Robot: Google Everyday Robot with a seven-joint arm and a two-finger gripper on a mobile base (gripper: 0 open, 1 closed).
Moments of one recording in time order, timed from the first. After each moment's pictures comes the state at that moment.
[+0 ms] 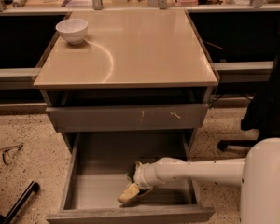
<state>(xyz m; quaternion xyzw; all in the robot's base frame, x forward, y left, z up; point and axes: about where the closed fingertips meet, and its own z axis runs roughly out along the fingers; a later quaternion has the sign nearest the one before) 0.515 0.050 0.359 -0.49 0.79 0.26 0.27</state>
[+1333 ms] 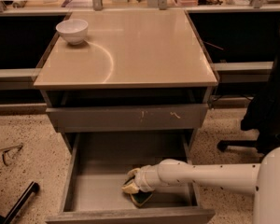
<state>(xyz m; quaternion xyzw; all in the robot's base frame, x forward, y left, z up) 0.506 0.052 0.376 -0.48 0.78 0.28 0.28</state>
